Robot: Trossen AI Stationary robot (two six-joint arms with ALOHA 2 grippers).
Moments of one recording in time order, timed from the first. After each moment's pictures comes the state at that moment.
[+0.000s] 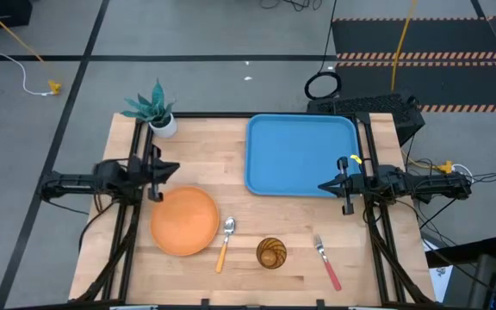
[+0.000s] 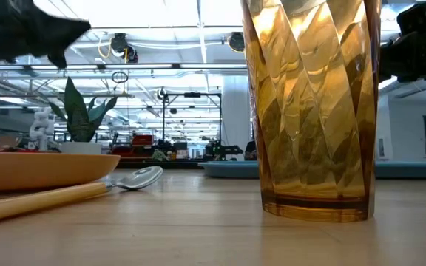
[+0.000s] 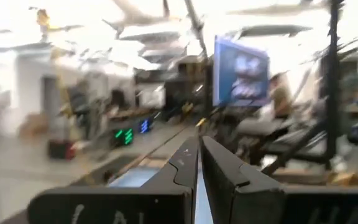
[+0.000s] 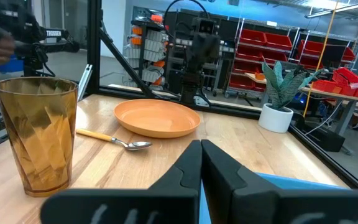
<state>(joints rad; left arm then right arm) -0.02 0.02 0.01 0.36 -0.14 0.07 0.06 0.00 0.01 0.02 0.00 -0.14</state>
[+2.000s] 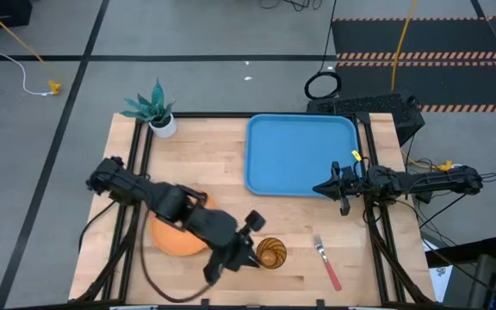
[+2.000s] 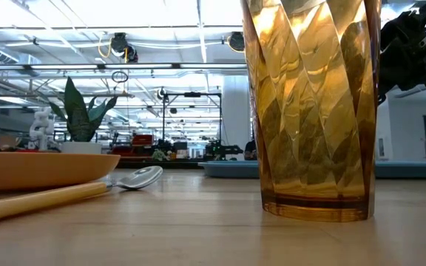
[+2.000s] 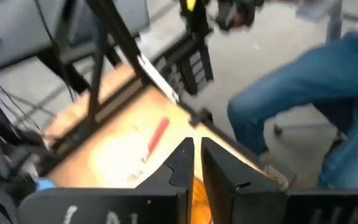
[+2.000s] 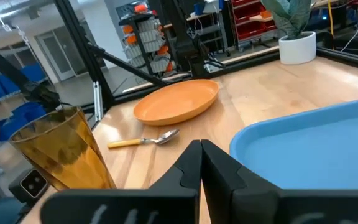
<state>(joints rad) -0.45 1.86 2.07 -0.77 0.09 0.39 0.06 0.22 0.01 0.13 0.00 0.30</state>
